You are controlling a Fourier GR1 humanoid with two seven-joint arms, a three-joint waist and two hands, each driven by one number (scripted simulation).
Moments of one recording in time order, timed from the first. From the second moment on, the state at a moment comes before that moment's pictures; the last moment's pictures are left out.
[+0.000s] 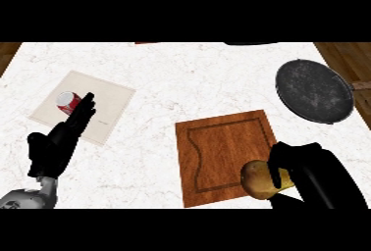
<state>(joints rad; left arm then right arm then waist) -0.08 0.41 -0.17 -1.60 0.14 0.10 0.17 -0.15 -0.76 0.63 -2.09 0.70 -0.18 0.50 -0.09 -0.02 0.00</state>
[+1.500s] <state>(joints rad) -0.19 0.31 -0.17 -1.58 0.06 0.02 0.20 -0.43 -0.63 0.02 -0.86 0.33 -0.40 -0.45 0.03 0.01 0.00</state>
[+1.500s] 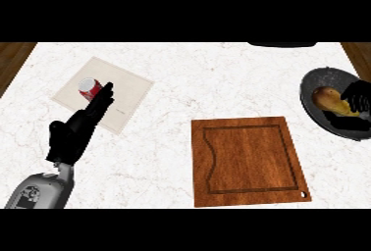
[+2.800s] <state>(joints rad) -0.21 0.27 -0.16 -1.57 0.03 -0.02 0.19 -0.82 -0.64 -0.18 -0.14 0.29 -0.17 -0.64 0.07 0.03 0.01</state>
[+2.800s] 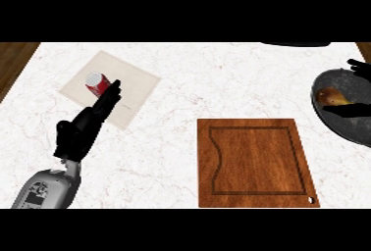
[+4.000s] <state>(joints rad) -0.18 0.27 -0.14 -1.58 0.02 -0.02 0.19 -0.58 -0.82 -0.39 -0.15 0.07 0.35 -0.89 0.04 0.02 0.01</state>
